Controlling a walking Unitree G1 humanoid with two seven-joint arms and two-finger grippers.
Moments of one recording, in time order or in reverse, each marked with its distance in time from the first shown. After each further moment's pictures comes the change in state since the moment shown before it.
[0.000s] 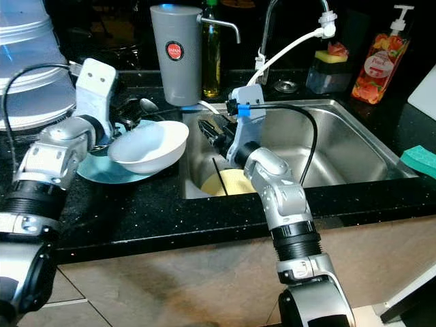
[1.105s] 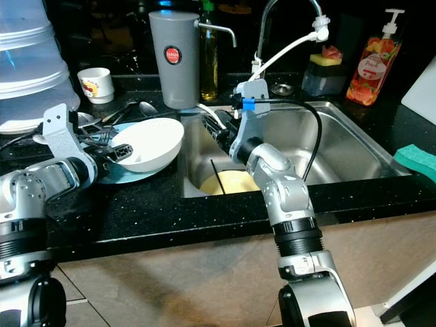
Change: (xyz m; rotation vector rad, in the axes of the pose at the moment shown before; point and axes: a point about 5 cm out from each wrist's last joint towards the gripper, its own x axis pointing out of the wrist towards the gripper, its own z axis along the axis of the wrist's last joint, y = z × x) left arm -0.045 -0.007 -0.058 -0.554 0.270 -0.044; right arm 0.003 -0.006 0.005 0.011 -0.002 -0.027
